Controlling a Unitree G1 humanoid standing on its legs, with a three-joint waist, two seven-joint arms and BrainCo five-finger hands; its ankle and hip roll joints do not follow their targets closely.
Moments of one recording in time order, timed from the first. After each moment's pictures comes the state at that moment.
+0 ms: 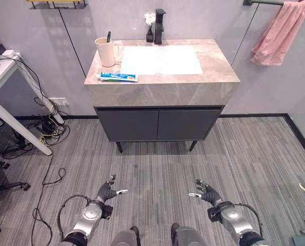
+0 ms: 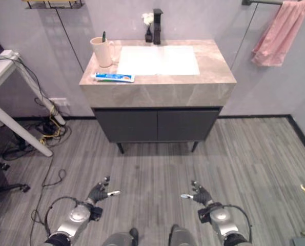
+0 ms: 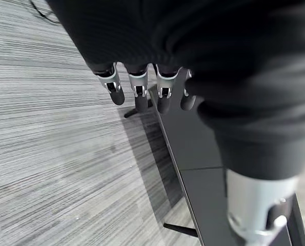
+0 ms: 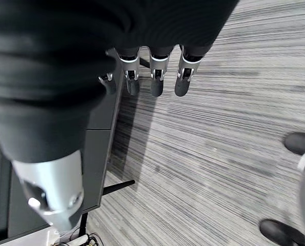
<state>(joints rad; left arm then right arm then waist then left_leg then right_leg) -0.10 0.34 -0.33 0.88 -0.20 -0.24 0.04 -0.10 -0.33 0.33 0.91 0.28 -0.19 0.11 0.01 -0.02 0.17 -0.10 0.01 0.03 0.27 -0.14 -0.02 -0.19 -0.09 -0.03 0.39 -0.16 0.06</state>
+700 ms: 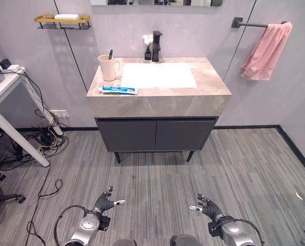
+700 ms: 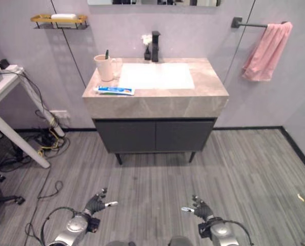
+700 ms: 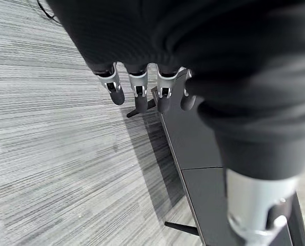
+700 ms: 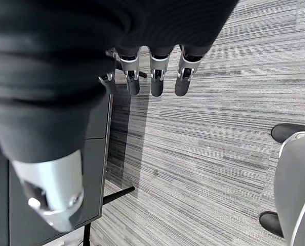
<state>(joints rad) -0.07 0.33 -0.35 0.93 -0.20 -0.24 0.04 -0.05 -0.31 0.34 0.97 0.33 -0.19 0.11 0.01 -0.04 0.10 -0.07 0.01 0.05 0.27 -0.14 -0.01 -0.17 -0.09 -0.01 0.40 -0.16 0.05</state>
